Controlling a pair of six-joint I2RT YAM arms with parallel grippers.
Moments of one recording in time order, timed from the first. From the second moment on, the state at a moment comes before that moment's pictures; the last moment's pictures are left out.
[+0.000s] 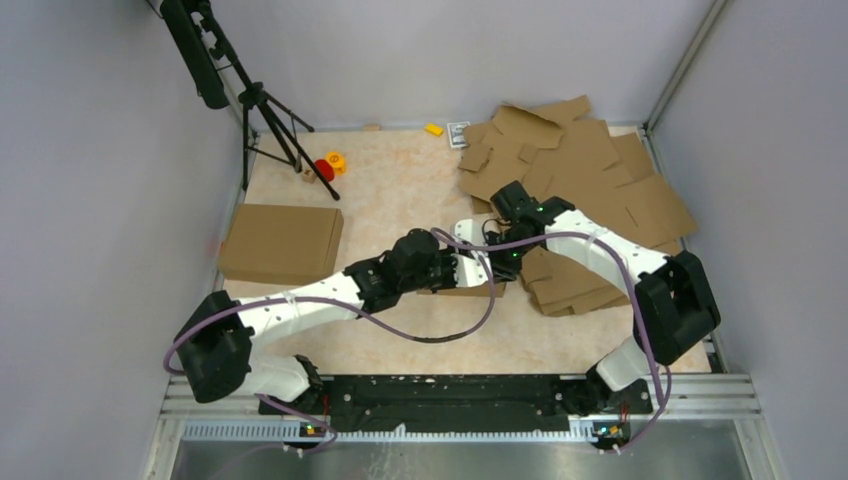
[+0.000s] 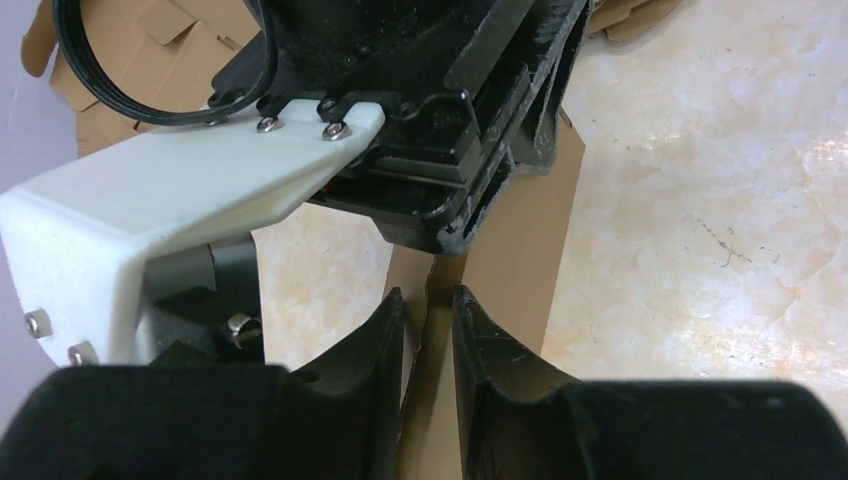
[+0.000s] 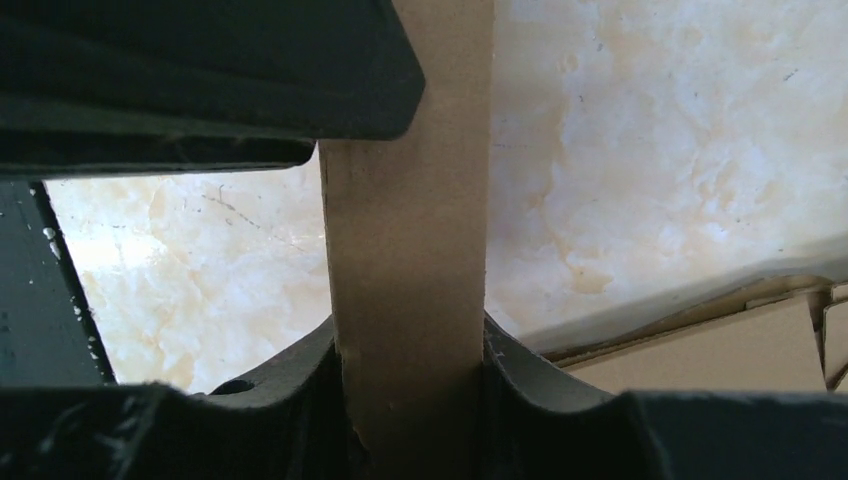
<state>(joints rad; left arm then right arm) -0.96 1.35 0.85 0.01 0.11 0.61 0.59 1.56 1.15 -0.82 -0.42 -0.85</state>
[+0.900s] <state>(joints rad) -0.88 0.96 0.63 0.09 -0.05 0.21 0.68 1.43 1.03 -0.74 -0.27 -0.43</state>
